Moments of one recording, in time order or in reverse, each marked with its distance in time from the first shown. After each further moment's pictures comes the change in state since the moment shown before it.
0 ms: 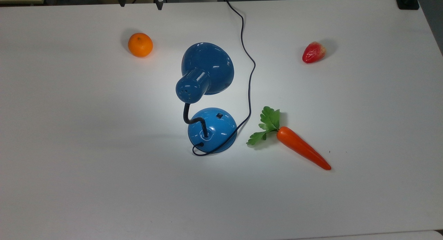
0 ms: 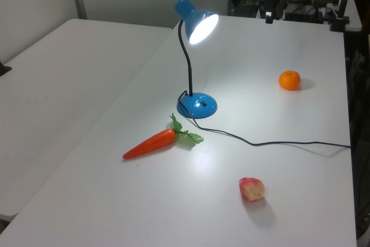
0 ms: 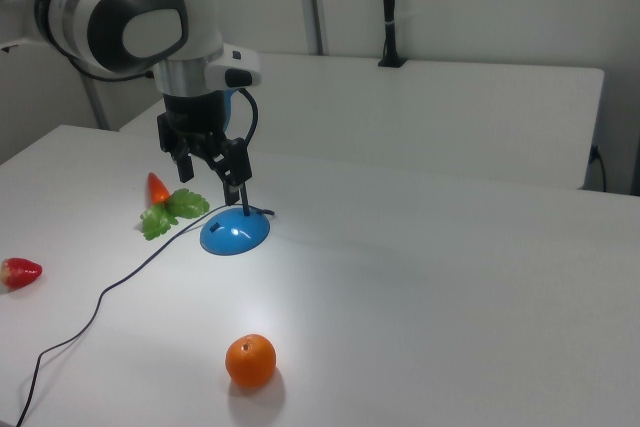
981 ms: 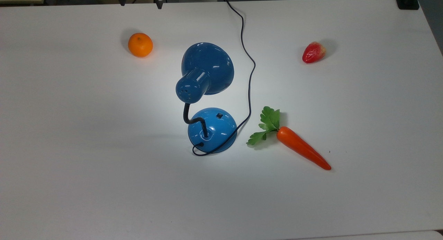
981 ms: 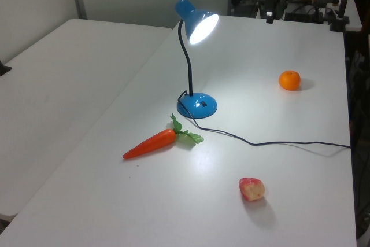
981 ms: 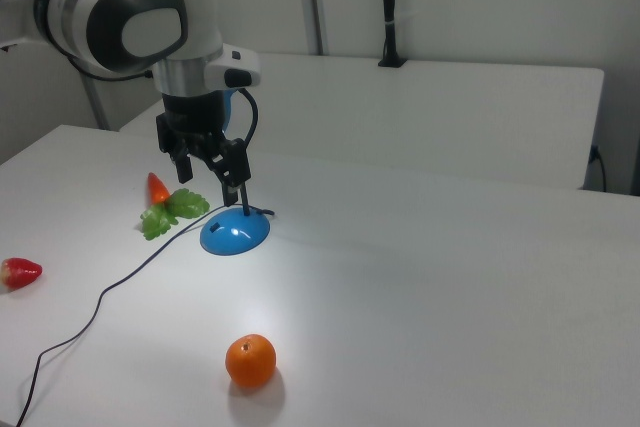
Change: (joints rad) arm -0.002 -0.003 0.000 0.000 0.000 -0.011 0.000
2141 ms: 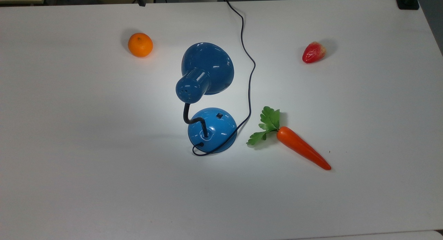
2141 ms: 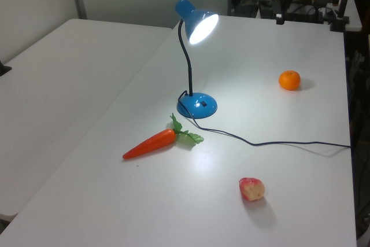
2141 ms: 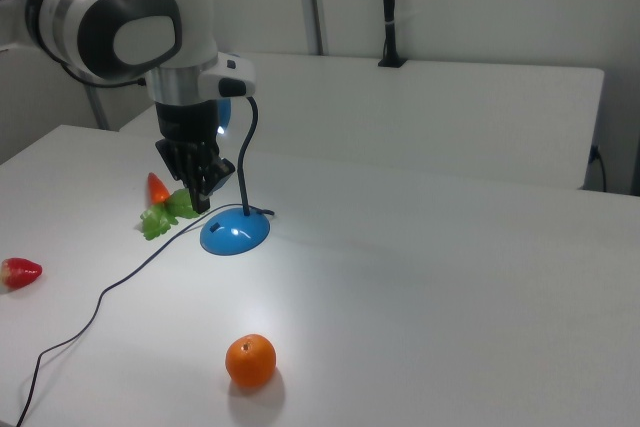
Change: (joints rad) arm -0.011 -0.042 0.002 -0.053 0.000 -0.008 0.000
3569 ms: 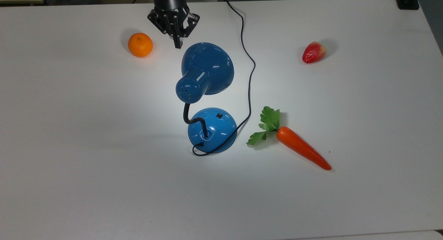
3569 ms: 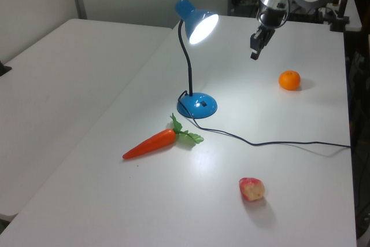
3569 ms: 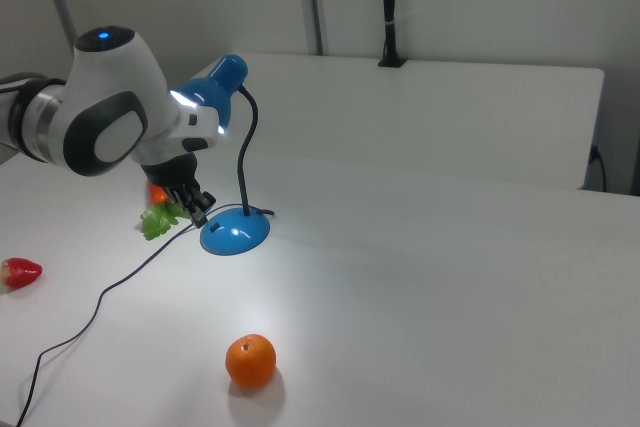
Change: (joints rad) arm 0.111 -0.026 0.068 -0.354 0.000 0.632 0.217
